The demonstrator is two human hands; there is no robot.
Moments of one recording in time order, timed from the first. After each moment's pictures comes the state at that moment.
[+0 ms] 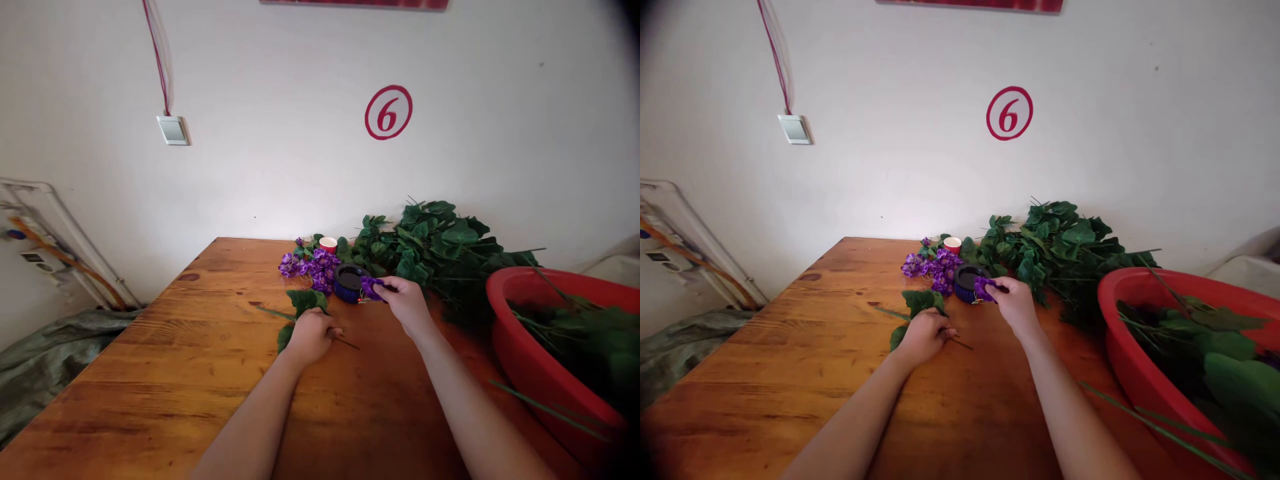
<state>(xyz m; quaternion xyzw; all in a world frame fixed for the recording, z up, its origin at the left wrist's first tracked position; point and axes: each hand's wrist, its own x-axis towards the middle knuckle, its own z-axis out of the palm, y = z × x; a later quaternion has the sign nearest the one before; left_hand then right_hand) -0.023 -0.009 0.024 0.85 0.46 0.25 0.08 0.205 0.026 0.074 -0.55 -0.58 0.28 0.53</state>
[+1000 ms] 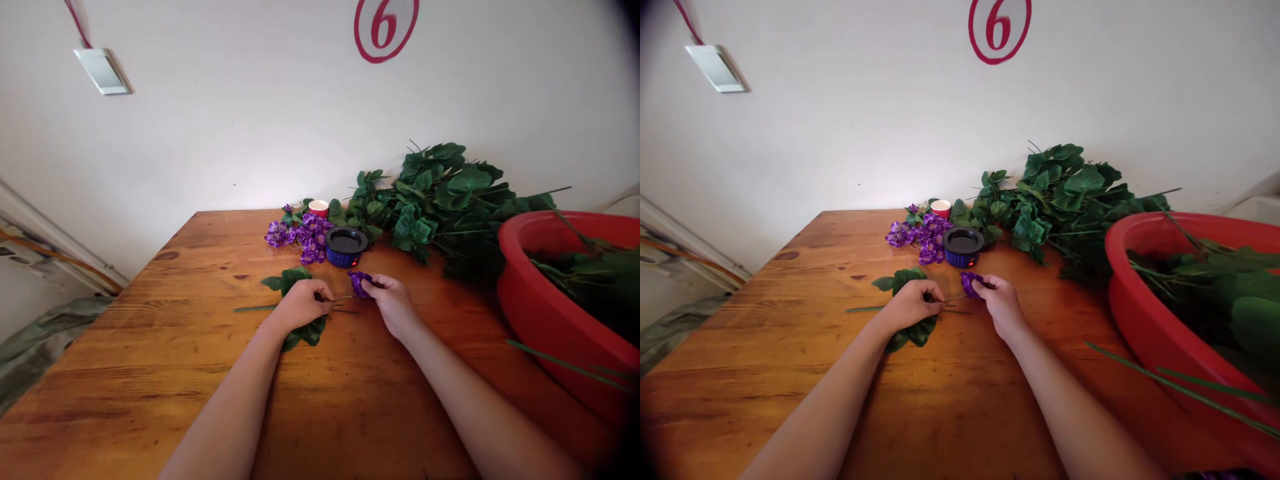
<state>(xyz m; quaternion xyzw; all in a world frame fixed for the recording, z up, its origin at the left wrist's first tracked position) -0.019 0.000 0.021 0.77 0.43 0.30 0.38 0.189 -0.003 -0.006 -0.49 -0.41 0.49 0.60</state>
